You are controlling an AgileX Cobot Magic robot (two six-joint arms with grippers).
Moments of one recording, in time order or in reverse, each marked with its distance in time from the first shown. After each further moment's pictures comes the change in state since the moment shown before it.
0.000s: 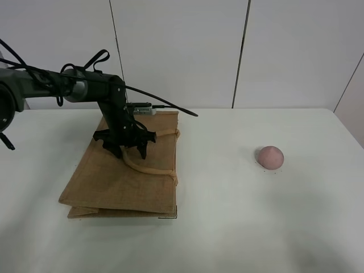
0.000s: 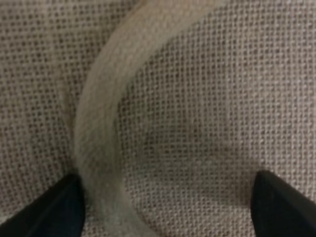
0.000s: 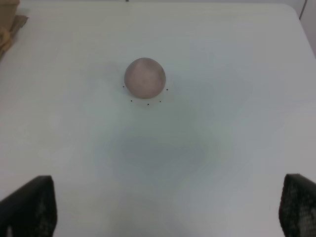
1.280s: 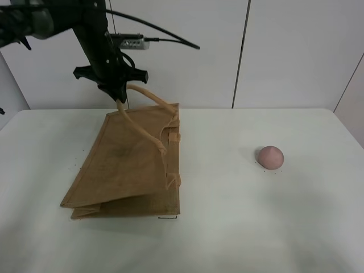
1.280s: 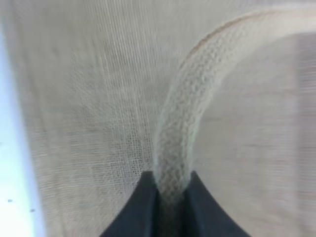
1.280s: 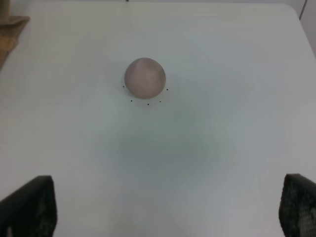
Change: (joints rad) left arm 0.005 -0.156 -0.421 0.079 0.387 0.052; right arm 0.000 0.000 0.000 0.000 0.000 0.000
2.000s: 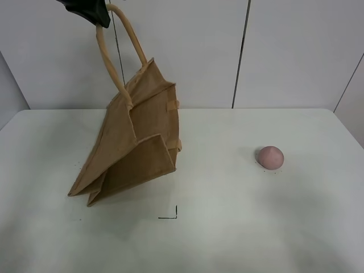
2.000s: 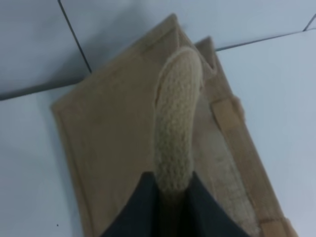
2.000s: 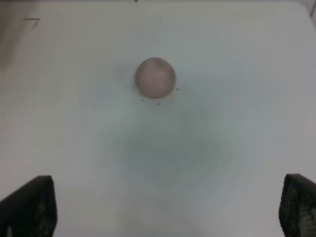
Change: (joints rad) left arm 0.000 -0.199 -0.176 -0.010 0.004 0.112; right arm 0.000 0.000 0.000 0.040 0.000 0.000
